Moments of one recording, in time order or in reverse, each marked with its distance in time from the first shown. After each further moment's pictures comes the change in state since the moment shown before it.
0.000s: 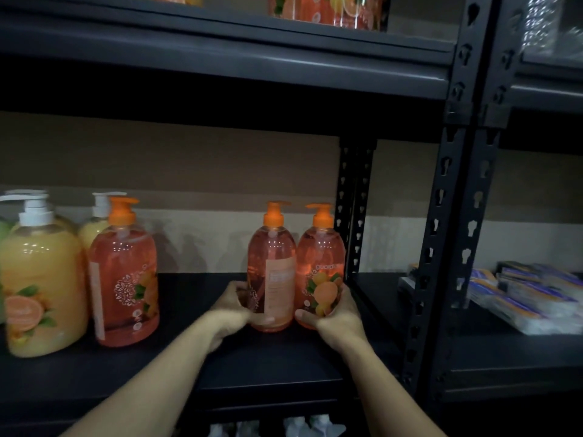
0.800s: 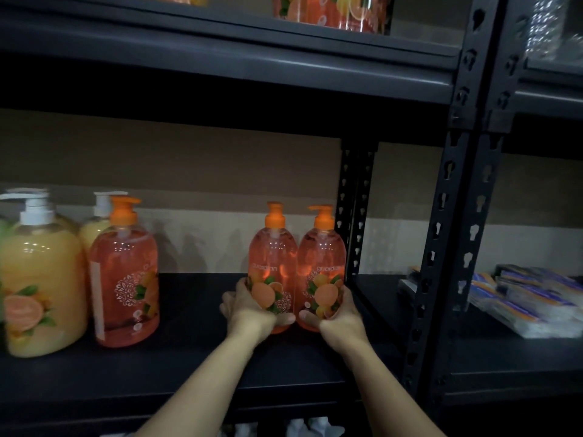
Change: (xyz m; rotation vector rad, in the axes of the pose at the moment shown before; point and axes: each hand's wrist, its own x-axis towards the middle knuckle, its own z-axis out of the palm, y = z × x) left_hand -0.002 0.009 0.041 0.063 0.319 -0.008; right_hand -0.008 -0.009 -0.006 0.015 -0.019 0.027
